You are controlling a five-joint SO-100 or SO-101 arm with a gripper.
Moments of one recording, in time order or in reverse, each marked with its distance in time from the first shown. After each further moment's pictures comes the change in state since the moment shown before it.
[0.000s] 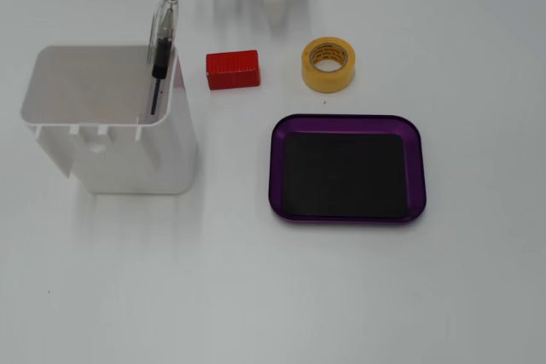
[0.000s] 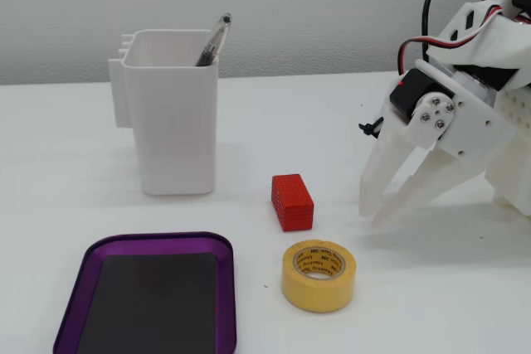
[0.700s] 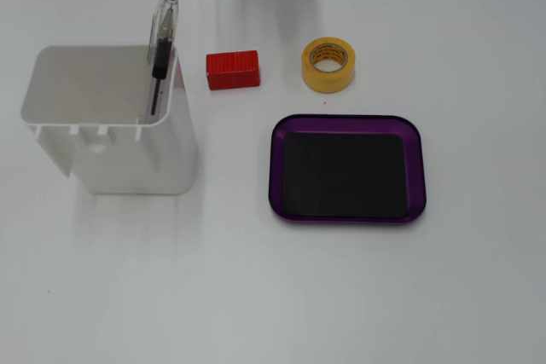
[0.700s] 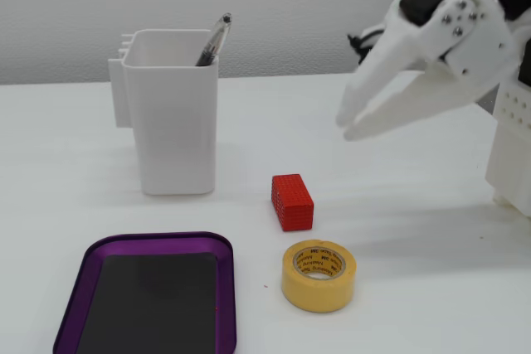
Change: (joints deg) arm -2.0 -15.0 -26.2 -3.1 -6.0
